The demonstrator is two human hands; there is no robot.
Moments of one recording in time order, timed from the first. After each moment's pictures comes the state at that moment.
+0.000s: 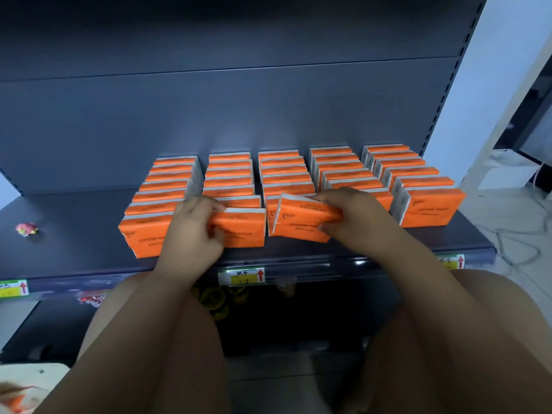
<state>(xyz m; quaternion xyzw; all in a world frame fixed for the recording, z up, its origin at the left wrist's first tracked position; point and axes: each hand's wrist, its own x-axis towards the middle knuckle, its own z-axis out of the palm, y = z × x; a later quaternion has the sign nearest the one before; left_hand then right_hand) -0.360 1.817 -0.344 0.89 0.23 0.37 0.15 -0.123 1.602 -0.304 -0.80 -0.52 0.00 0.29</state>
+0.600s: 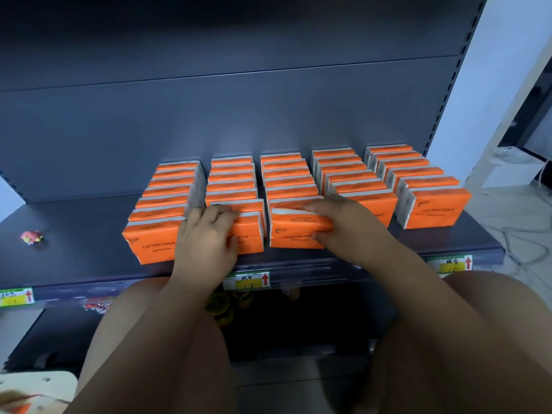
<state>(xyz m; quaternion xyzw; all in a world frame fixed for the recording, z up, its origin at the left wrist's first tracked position) -0.349 1.809 -0.354 0.92 0.25 0.31 -0.03 -0.133 1.616 -0.319 -0.80 -0.55 -0.01 0.26</state>
